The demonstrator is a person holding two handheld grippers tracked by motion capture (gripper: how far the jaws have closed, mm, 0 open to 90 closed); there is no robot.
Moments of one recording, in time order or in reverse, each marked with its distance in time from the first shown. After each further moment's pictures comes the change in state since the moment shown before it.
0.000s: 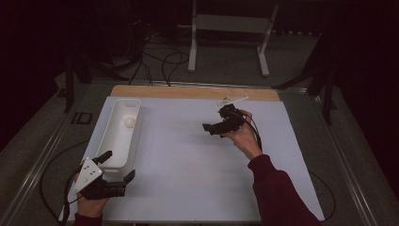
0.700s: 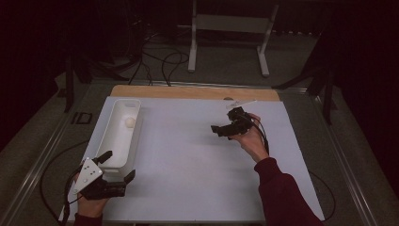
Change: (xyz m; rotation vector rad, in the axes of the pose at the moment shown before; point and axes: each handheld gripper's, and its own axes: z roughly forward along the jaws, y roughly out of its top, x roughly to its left) left arm -0.001 0.000 0.000 -0.001 0.000 -0.002; right arm -0.020 -0.021 -0.007 0.008 -0.038 0.045
